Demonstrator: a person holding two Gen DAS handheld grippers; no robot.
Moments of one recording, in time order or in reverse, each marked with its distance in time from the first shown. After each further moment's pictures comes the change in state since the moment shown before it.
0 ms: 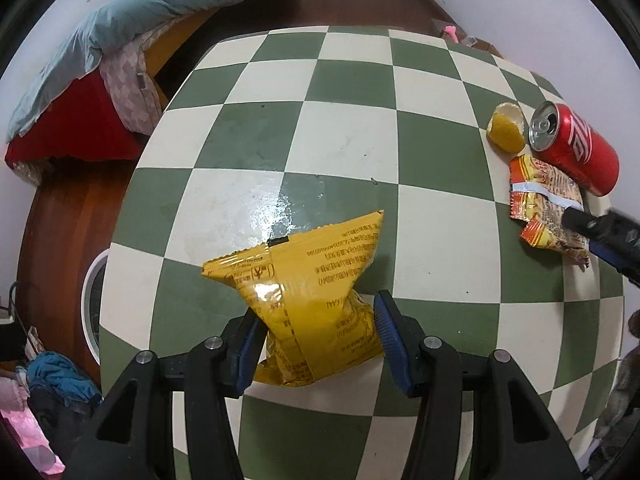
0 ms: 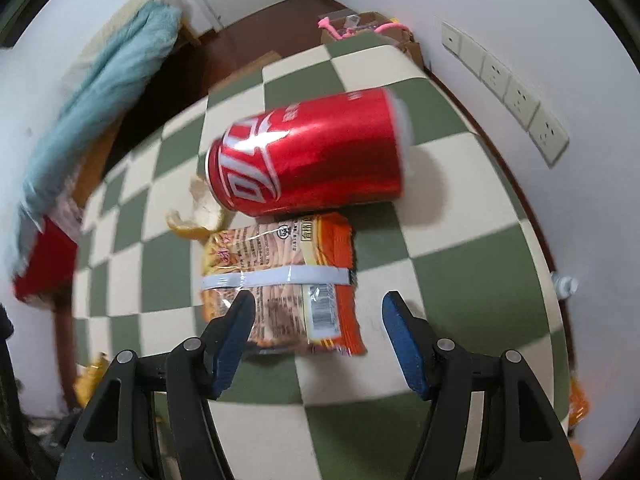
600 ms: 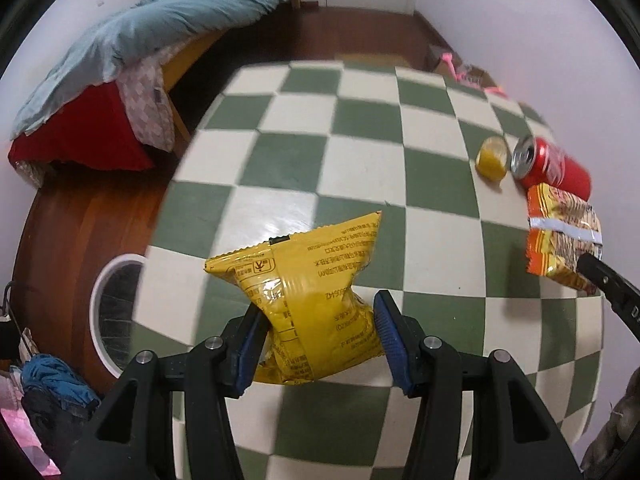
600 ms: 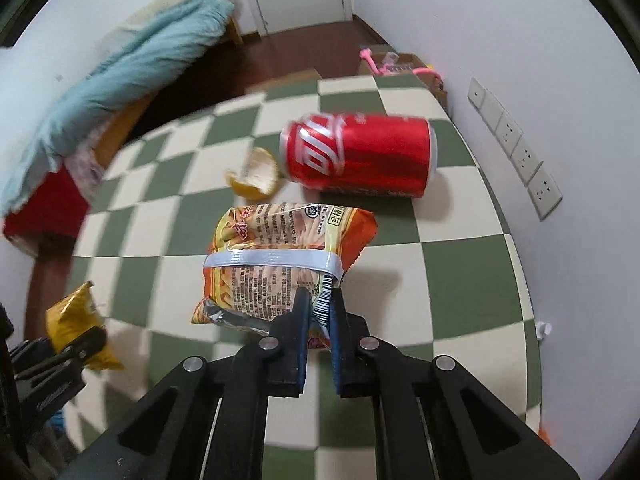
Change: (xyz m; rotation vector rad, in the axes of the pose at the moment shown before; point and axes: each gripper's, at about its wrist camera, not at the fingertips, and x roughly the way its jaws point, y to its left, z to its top) left arm -0.054 0.033 -0.010 -0.027 -0.098 -0.036; right arm -0.070 0.027 -0.049 -0.154 -0.140 0.037
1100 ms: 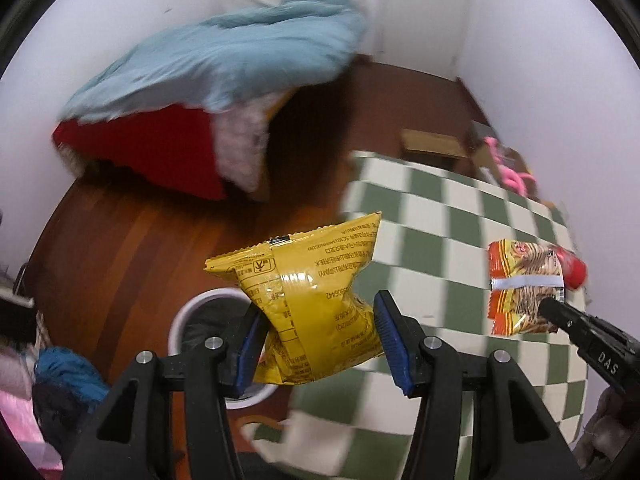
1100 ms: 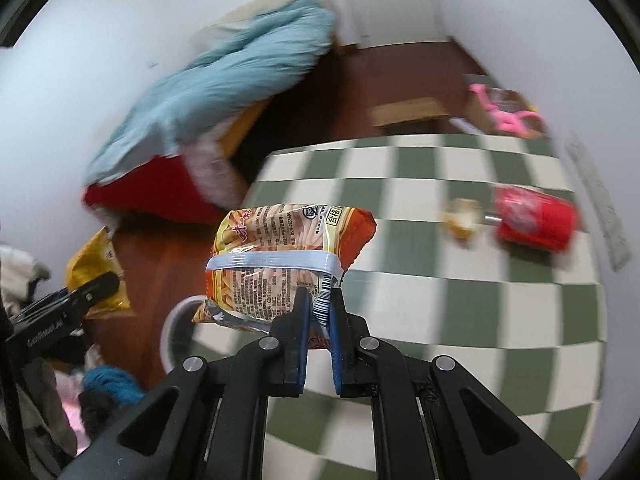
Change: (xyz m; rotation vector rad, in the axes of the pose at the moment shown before) left arm -0.111 0.189 0.016 -0.169 -0.148 0.052; right arm -0.058 0.185 0.008 -0.192 0.008 0.315
